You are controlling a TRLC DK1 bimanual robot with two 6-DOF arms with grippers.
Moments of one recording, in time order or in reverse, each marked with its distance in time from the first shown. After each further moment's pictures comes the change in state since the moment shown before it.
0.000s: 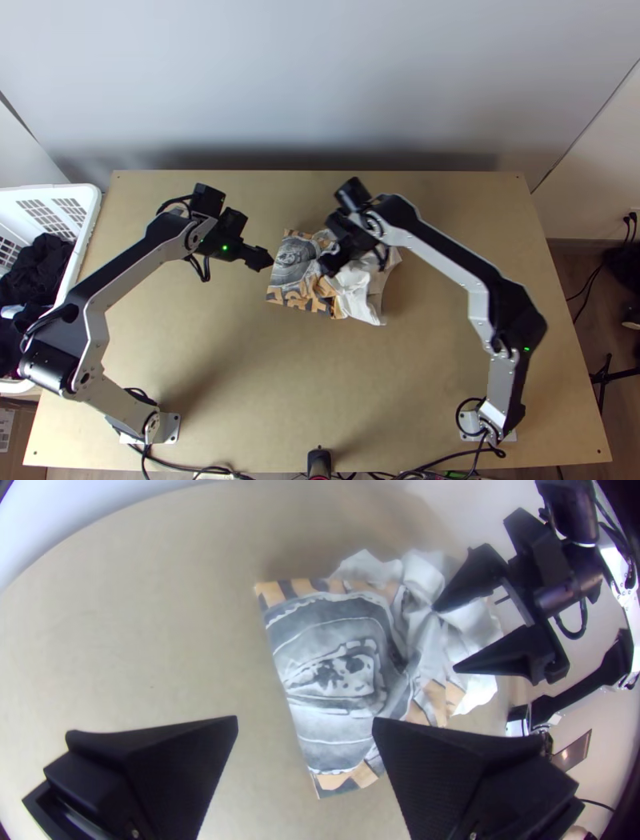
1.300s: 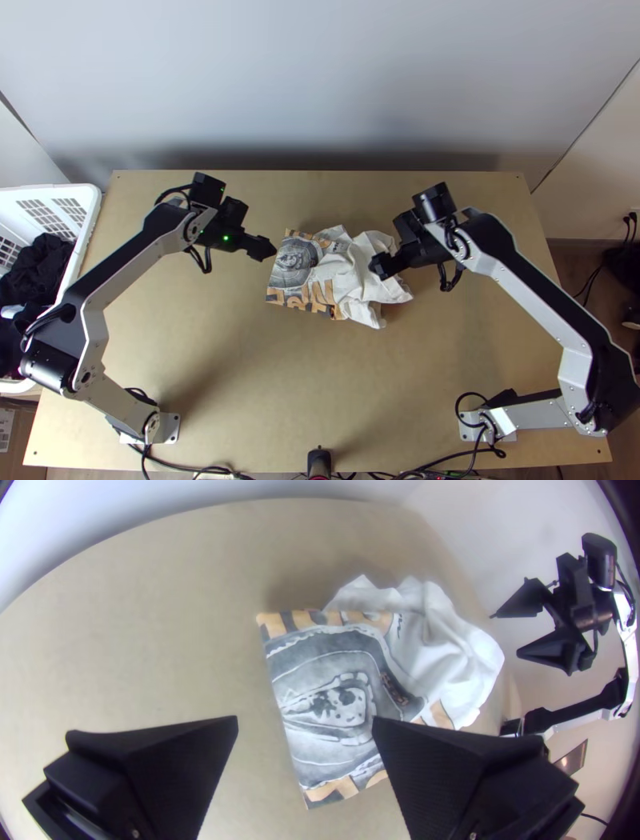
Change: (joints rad) left arm 0.001 0.002 0.082 -0.035 -0.001 -0.034; right arm -0.167 -0.459 -0.359 0.047 0.001 0.098
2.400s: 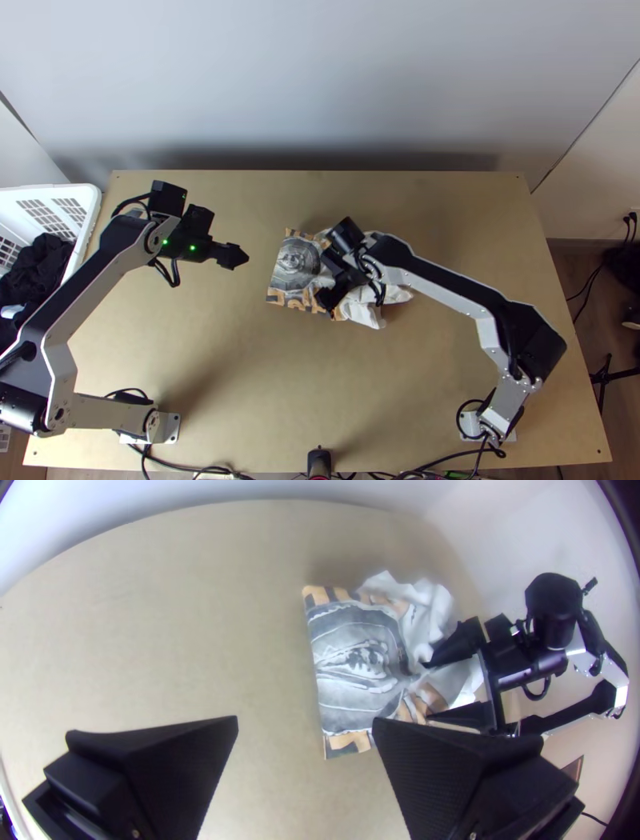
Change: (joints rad) left arm 0.116 -0.190 -0.122 -0.101 -0.004 0.015; right arm 0.296 0.341 0.037 0.189 0.089 -0.087
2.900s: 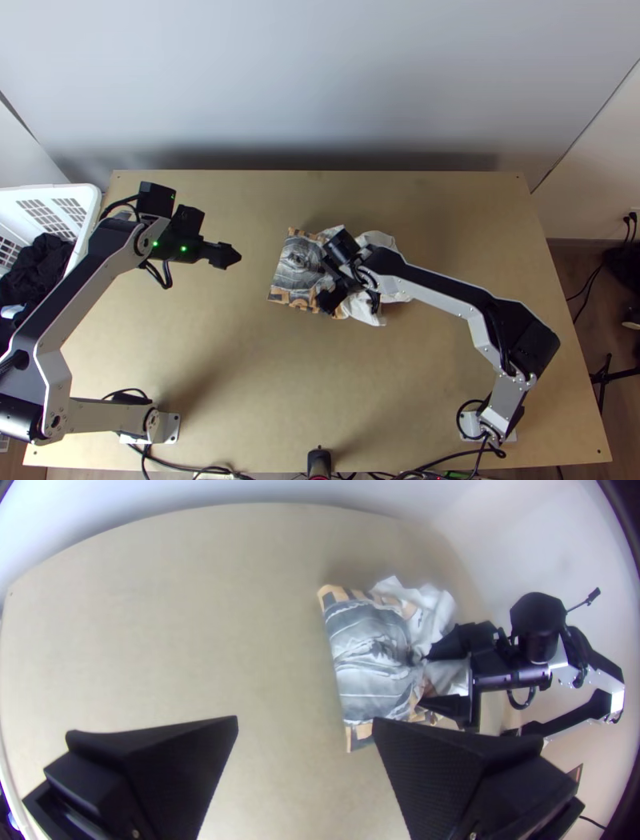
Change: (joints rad) left arm 0.042 -0.038 -0.021 -0.011 0.000 0.002; right arm -0.019 0.048 -0.088 0.109 0.195 0.033
